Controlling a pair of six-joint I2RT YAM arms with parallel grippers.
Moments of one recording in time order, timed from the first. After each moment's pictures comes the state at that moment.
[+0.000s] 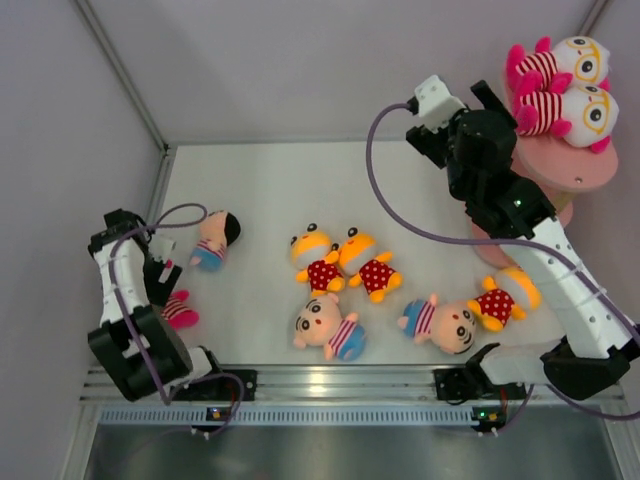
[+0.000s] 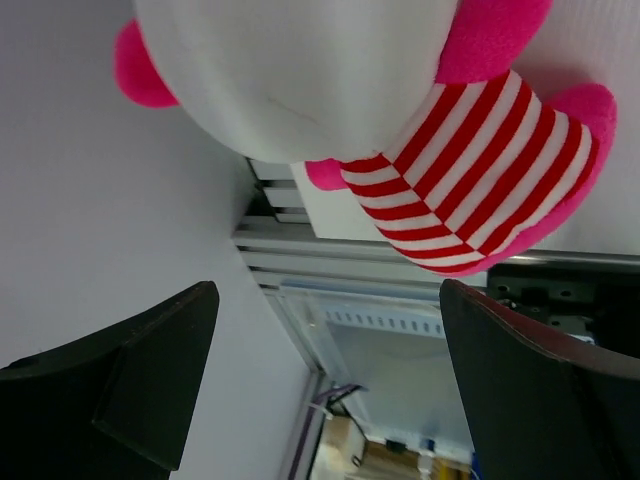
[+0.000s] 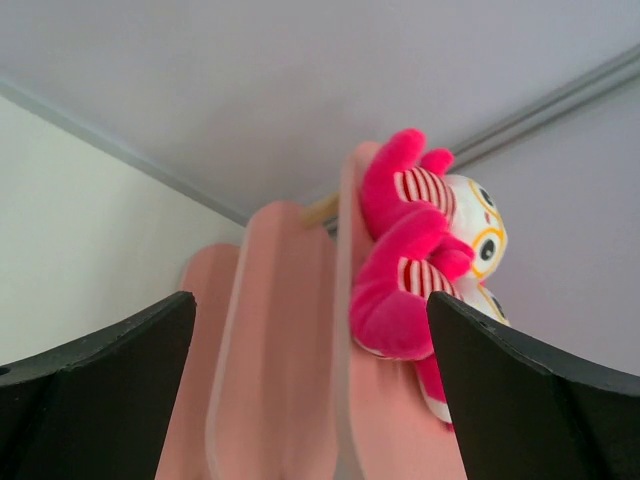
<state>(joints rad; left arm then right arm) 0.46 1.24 1.04 -1.12 -0.24 0.73 0.59 1.28 1.70 -0.49 0.69 -0.74</state>
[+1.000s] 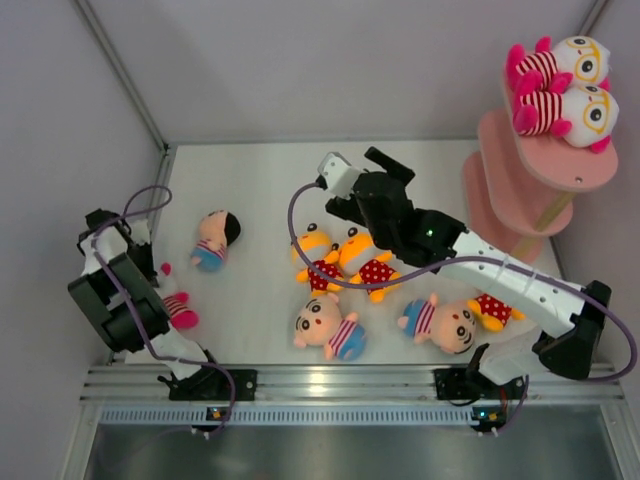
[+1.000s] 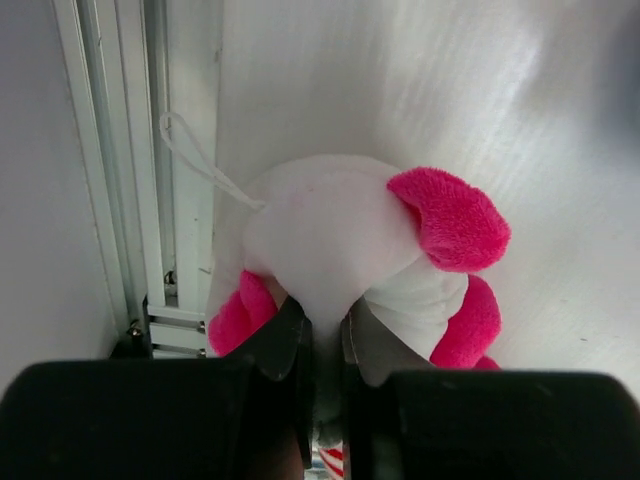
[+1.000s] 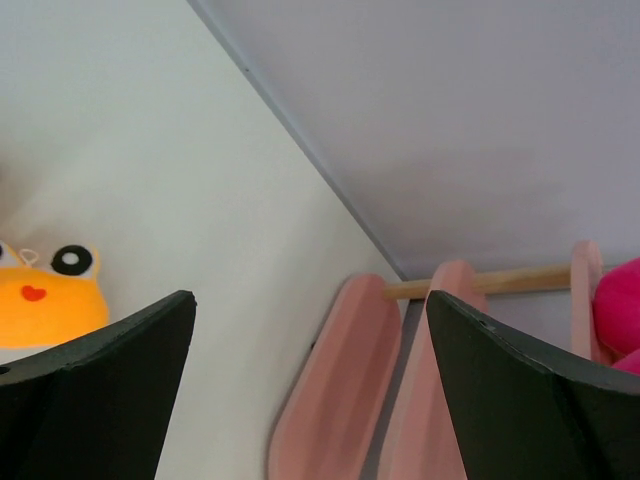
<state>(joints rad) 0.63 1.65 1.12 -0.82 0.08 0.41 0.98 1.39 1.44 -0.42 0.76 -0.62</state>
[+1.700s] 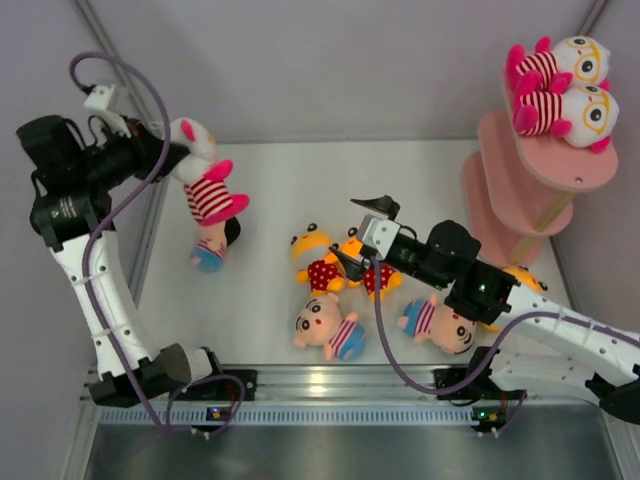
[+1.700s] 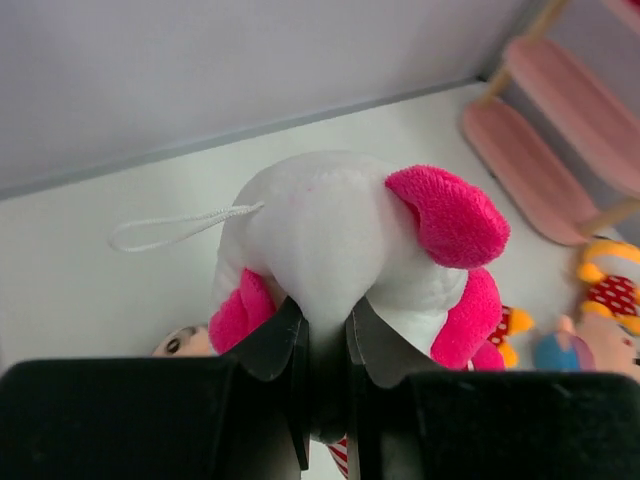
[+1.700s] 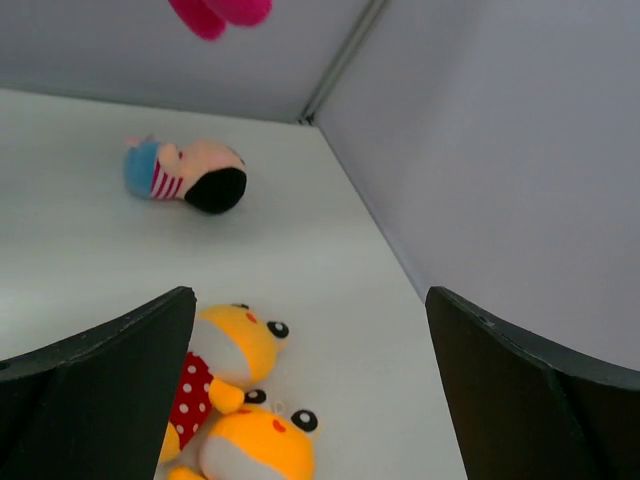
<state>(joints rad) 0.46 1.25 1.80 -0.84 0.95 0.02 1.03 0.98 0.97 0.01 -0.01 -0.54</state>
